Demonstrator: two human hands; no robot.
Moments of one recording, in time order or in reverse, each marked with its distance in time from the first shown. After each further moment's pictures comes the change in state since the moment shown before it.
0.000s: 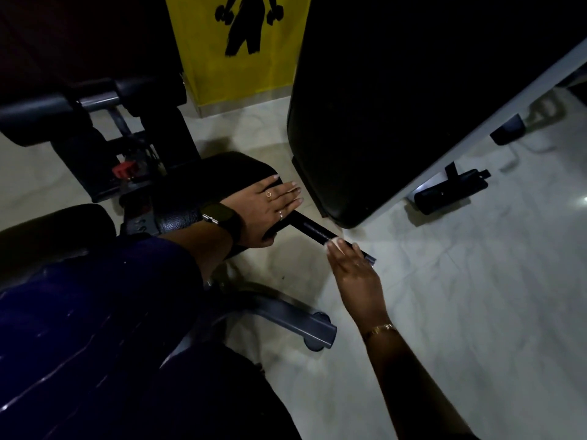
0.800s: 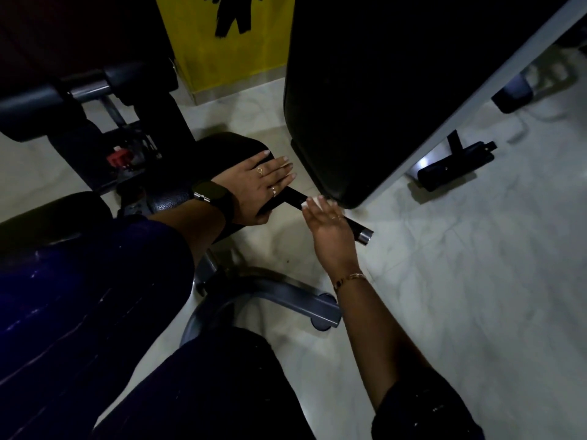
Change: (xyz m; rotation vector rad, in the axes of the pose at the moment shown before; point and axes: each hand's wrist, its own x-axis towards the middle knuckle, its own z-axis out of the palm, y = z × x) left_hand -0.001 0.002 0.006 0.050 0.044 -0.013; right_hand 0.047 -0.023 0.010 0.166 -0.045 0.111
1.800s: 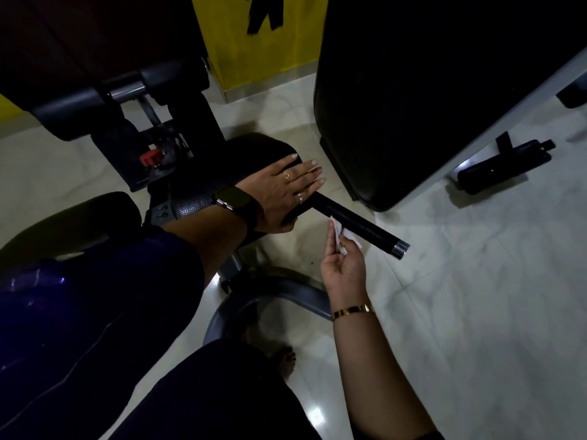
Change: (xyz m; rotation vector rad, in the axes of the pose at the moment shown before) left_hand 0.001 -0.001 0.001 0.004 -0.024 0.020; right_hand 0.009 -0.049 -0.022 -2.650 -0.427 -1.522
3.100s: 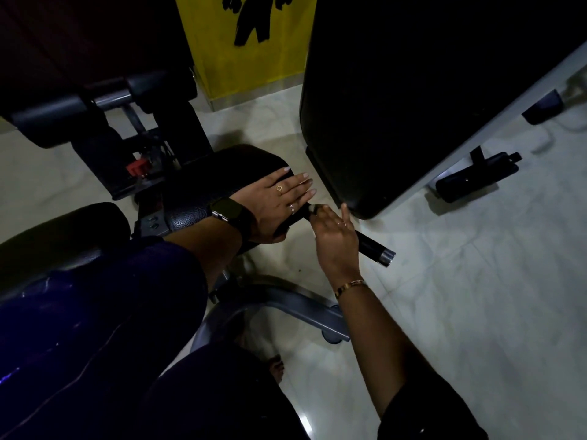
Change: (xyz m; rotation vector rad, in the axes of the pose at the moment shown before) left_hand -0.001 -0.001 0.000 -0.032 0.039 0.003; right_hand 0.052 -0.022 0.003 -2.481 -0.468 -1.728
